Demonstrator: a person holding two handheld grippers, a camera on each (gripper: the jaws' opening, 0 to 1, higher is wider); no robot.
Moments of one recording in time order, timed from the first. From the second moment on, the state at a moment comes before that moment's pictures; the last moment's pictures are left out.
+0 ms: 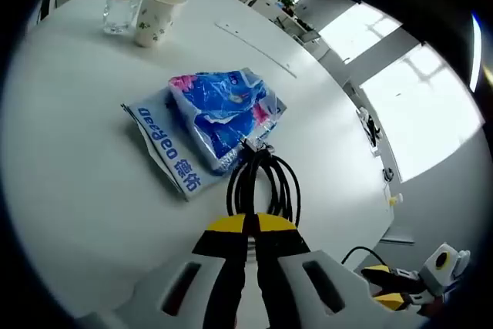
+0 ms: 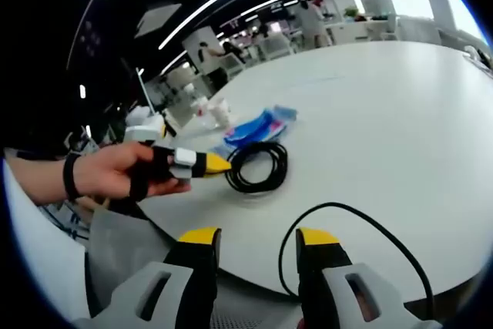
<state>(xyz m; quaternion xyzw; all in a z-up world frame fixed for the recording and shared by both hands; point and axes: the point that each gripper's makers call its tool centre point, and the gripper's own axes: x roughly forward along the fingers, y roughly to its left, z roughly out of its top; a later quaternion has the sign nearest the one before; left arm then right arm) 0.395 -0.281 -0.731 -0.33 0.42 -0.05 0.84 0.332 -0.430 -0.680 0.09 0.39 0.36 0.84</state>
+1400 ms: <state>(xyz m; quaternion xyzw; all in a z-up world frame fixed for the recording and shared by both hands) 0.317 -0.245 -0.747 -0.29 0.46 -0.06 0.84 0.342 -0.325 -0.730 0.04 0.46 0.40 0.79</state>
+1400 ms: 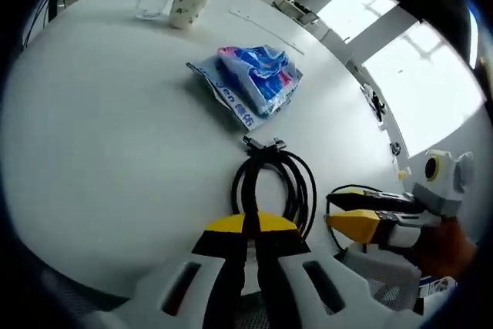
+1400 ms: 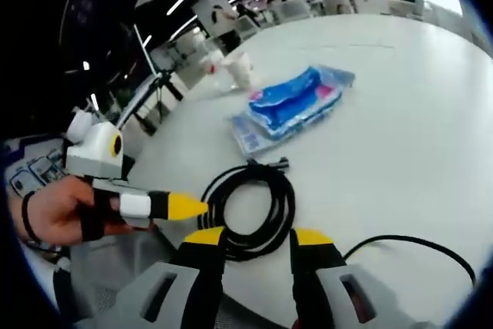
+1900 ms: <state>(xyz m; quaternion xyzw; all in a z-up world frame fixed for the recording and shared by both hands) 0.310 -0.243 -0.756 -0.28 0.47 -0.05 0.83 0.345 -0.316 -0.757 0.07 0.49 0.35 0.79</state>
